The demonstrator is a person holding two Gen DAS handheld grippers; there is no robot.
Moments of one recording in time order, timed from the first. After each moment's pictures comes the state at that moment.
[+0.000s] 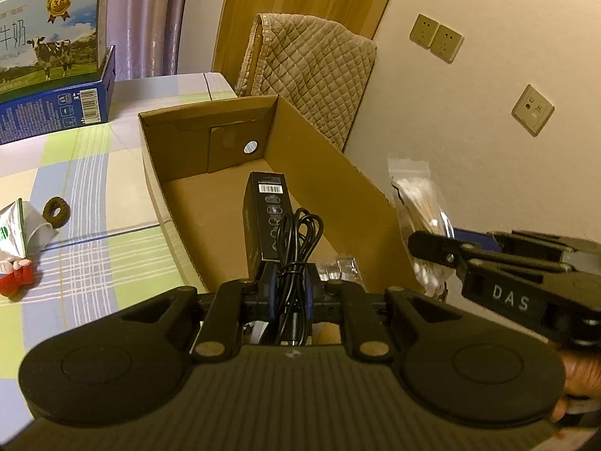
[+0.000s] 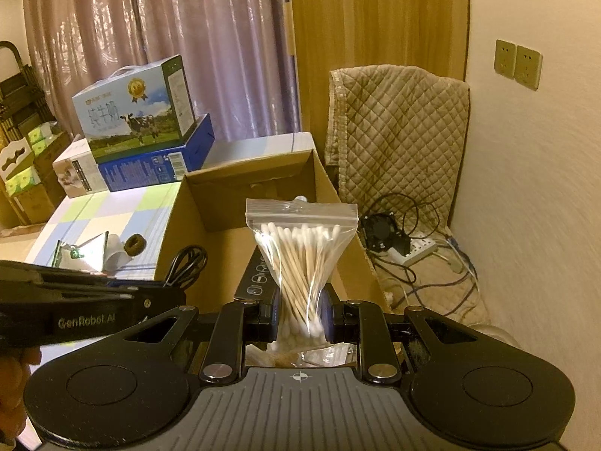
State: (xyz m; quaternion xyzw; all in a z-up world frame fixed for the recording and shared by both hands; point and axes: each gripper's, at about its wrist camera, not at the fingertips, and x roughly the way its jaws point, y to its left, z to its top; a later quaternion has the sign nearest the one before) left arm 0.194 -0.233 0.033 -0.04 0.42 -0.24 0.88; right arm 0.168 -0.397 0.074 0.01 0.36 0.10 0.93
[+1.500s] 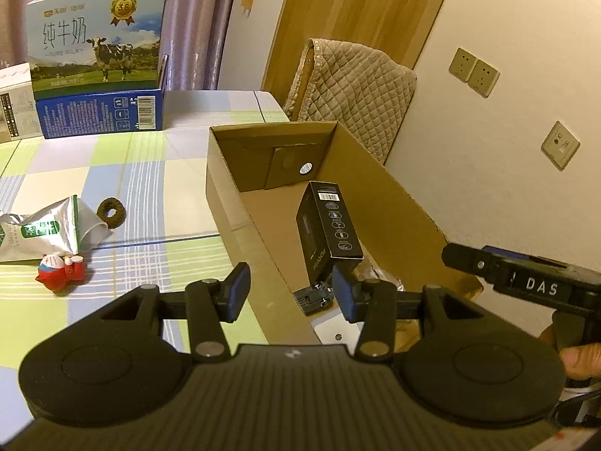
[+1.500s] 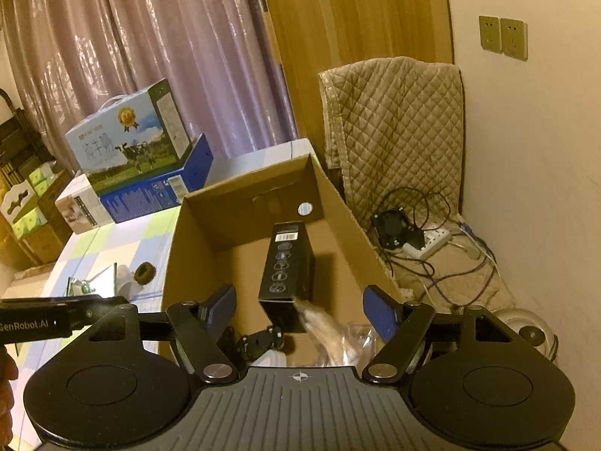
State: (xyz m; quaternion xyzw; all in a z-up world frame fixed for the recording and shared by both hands) left arm 0.189 -0.177 0.039 -0.06 0.39 -0.18 0.90; right arm 0.176 -0.405 0.067 0.08 0.35 0.10 0.93
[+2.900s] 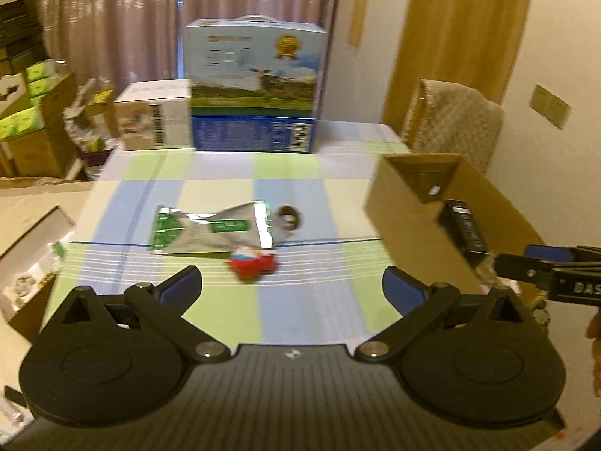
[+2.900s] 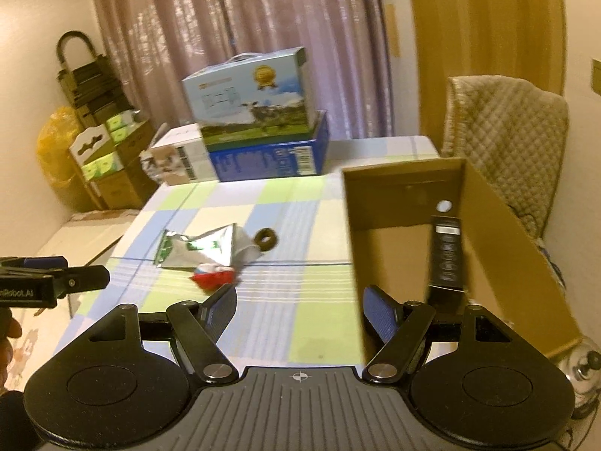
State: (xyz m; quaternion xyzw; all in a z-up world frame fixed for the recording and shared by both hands) left arm 0.125 0.000 0.077 -0.03 0.36 -0.04 0.93; right arm 0.141 -0.249 0.080 0.02 0.35 0.22 0.91
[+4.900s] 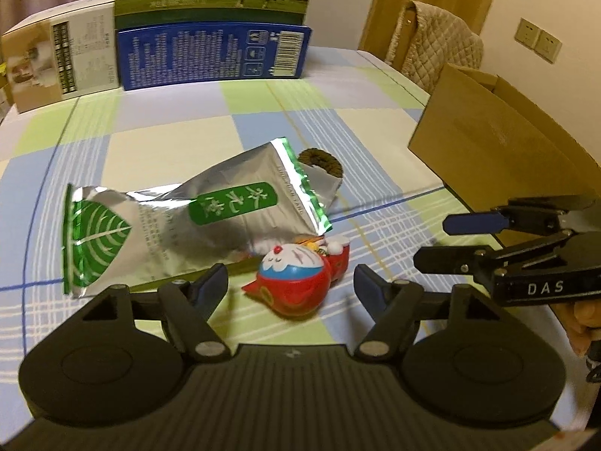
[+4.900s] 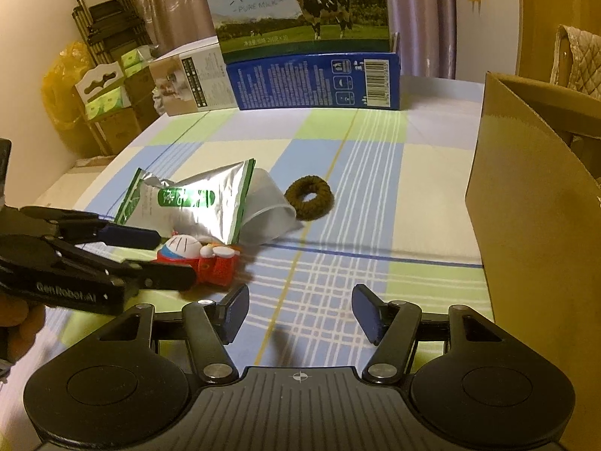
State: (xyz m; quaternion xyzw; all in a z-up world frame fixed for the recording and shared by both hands) left arm 0.303 0.066 -0.104 0.00 0.41 -0.20 0.89; right arm 0.280 -0.126 -0.090 -0.02 0.39 0.27 0.88
